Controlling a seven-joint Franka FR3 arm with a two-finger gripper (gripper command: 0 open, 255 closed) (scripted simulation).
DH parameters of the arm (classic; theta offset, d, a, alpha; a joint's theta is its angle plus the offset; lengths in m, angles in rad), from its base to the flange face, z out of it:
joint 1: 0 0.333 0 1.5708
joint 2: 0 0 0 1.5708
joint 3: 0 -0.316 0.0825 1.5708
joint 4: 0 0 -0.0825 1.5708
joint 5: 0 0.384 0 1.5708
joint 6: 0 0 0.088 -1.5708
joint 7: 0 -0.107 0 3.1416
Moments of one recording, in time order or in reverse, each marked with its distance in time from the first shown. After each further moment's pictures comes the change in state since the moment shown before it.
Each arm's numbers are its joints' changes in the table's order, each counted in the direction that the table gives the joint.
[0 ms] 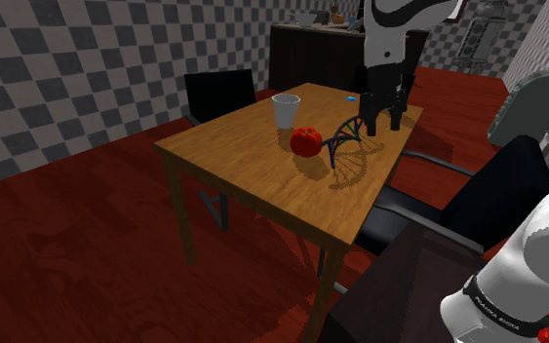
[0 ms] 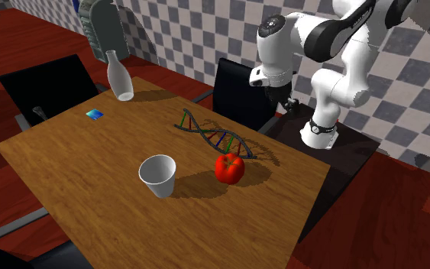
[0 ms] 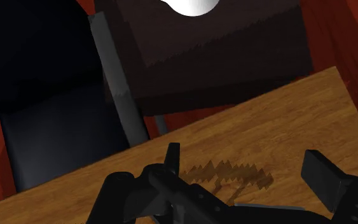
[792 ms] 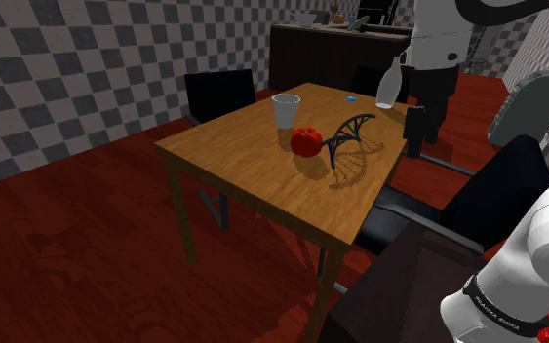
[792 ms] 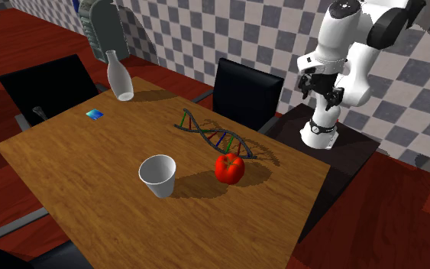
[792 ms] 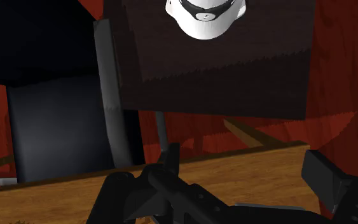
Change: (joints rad) arm 0.096 0.474 -0.103 0.321 -0.007 -0.020 0.031
